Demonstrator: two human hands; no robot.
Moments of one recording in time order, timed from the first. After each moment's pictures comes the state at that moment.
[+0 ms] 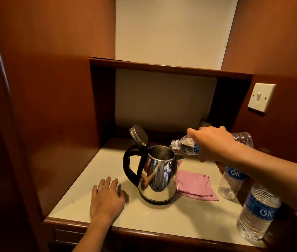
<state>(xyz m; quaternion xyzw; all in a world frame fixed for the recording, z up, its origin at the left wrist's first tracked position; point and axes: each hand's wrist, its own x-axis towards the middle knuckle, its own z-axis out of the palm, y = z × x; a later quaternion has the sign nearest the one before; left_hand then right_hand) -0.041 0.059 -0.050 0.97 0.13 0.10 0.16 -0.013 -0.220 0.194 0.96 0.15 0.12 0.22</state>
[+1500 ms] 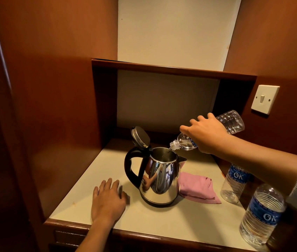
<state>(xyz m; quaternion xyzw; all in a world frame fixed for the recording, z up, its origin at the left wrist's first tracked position) -0.040 0.058 -0.051 0.97 0.13 0.10 0.17 0.008 -0.207 0.208 0.90 0.22 0.20 0.32</state>
